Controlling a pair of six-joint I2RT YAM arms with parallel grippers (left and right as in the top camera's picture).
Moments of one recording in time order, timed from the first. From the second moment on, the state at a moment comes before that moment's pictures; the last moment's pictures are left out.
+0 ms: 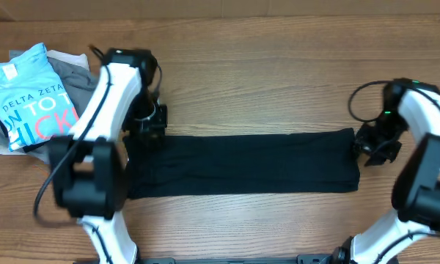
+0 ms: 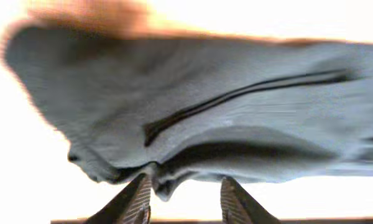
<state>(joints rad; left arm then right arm) -0.11 1.98 1.66 -1.45 0.09 -0.20 -0.35 1.90 1.35 -1.25 -0.06 0.31</state>
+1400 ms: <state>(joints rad) -0.24 2.03 1.44 -0.95 0.05 -0.44 -0.59 1.77 1.35 -1.25 -0.44 0.07</state>
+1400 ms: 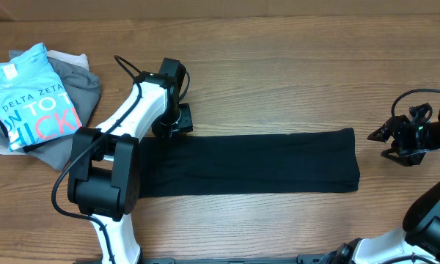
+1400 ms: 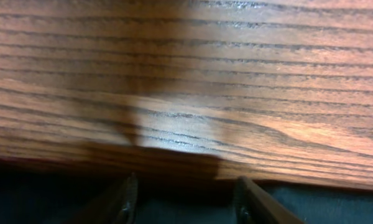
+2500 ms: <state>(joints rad) -0.28 2.03 1.40 -0.96 0.04 -0.45 -0.59 1.77 1.35 -1.26 -0.44 0.07</state>
